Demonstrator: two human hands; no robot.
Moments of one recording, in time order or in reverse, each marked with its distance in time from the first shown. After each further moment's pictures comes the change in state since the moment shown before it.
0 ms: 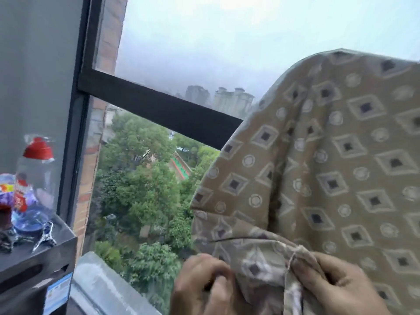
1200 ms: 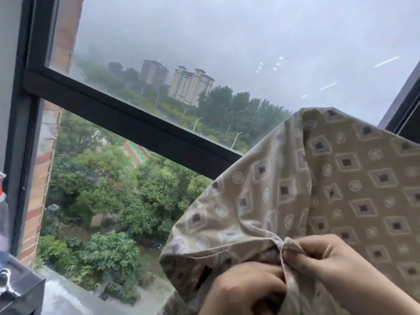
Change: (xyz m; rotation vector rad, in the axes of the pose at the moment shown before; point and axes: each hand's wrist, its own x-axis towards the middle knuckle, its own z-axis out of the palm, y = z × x) left_hand 0.102 0.013 -0.040 0.762 -0.034 -0.017; right_hand 0.084 -0.126 0.013 -0.222 -0.103 0.243
